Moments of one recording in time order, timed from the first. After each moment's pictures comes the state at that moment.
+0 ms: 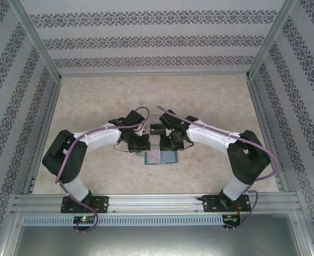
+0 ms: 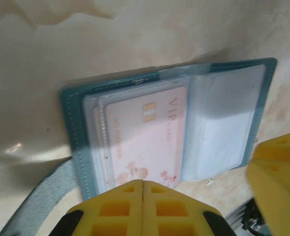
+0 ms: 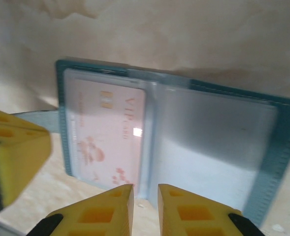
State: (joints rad) left arm -0.58 1.69 1.01 -0.51 0.48 -0.70; right arm 0.71 1.67 1.10 -0.71 -0.26 0.69
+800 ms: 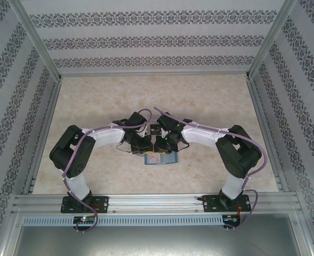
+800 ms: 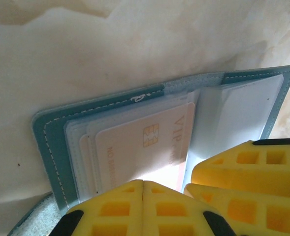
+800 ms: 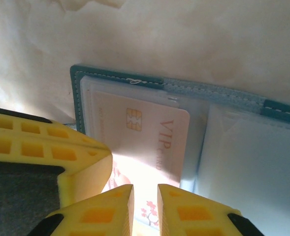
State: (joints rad) left arm -0.58 1.78 1.01 -0.44 0.53 -0.73; right arm 0.71 1.77 1.07 -0.56 -0.38 0.74
